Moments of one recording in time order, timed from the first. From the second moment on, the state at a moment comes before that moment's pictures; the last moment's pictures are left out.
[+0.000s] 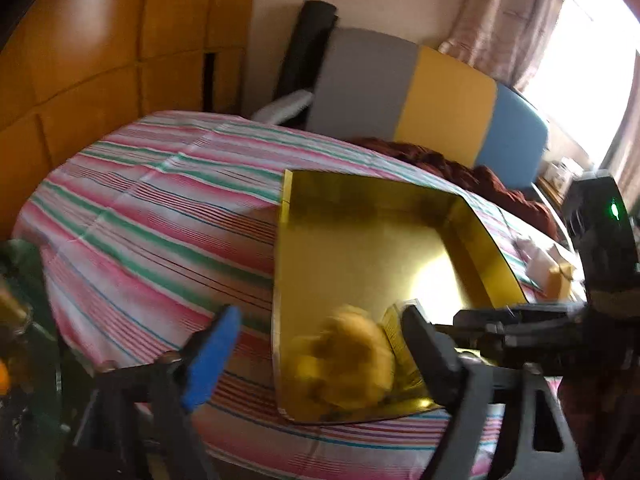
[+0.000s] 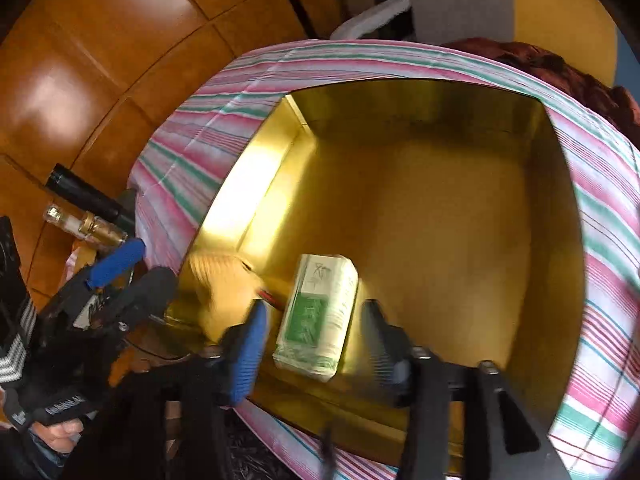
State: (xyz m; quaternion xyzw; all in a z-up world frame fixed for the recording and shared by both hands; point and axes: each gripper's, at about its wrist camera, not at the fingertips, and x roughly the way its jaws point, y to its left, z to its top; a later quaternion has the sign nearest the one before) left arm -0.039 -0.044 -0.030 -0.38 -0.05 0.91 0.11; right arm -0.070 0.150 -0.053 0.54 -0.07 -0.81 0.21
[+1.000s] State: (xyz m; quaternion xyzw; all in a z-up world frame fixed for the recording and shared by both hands) left arm -0.009 0.012 0.007 -0.31 0.05 0.95 0.10; right arm 0.003 0.211 -0.006 0.38 -0.04 -0.92 0.07
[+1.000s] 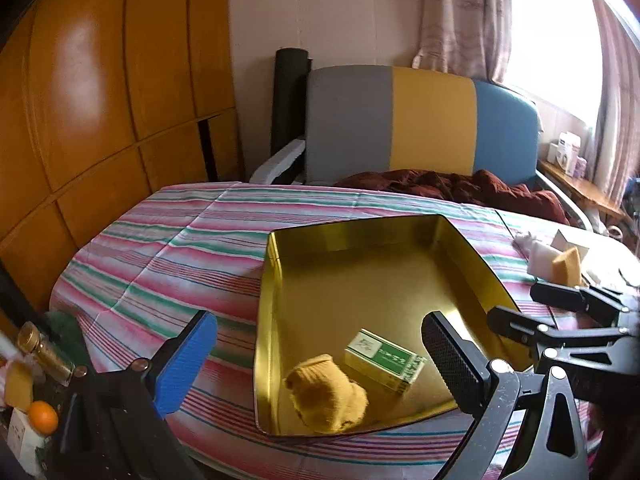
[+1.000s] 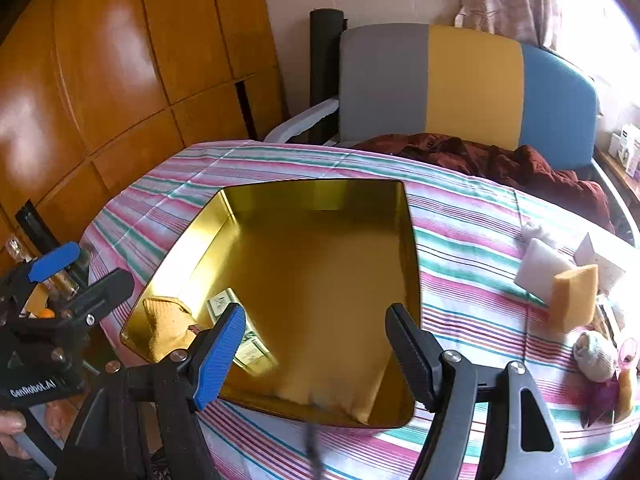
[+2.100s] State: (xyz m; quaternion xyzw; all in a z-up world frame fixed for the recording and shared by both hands) left arm 0.013 0.164 0.009 -0.33 0.12 0.88 0.33; right arm 0.101 0.546 0.004 0.32 -0.29 -0.87 -0.23
